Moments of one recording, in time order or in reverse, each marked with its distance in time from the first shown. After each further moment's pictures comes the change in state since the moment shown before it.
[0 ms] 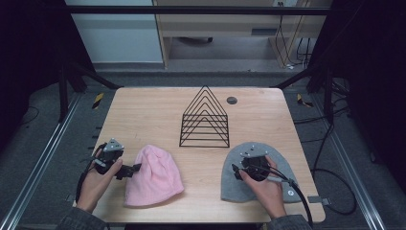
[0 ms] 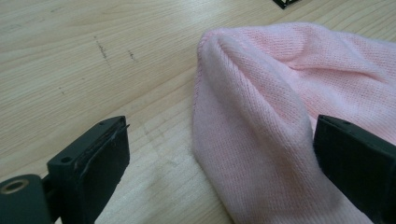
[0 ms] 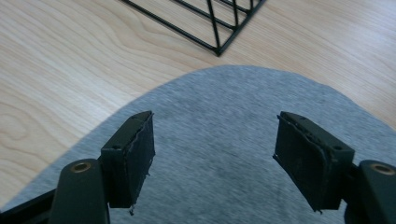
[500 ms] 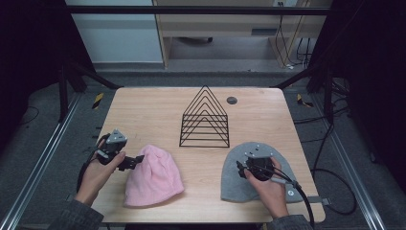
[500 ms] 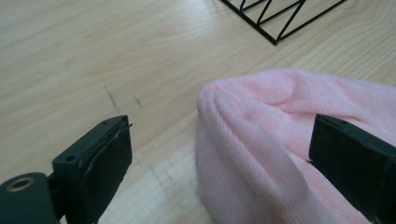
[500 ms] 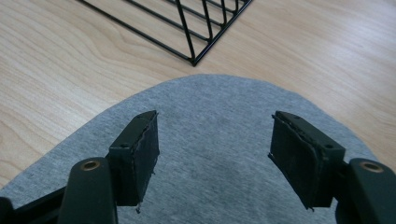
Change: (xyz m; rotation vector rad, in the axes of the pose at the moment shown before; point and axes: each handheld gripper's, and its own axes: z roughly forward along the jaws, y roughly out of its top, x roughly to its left) left arm -0.002 0.037 -0.003 -0.032 0.016 0.078; right arm -0.008 -0.004 -0.007 -0.062 -0.055 -0.001
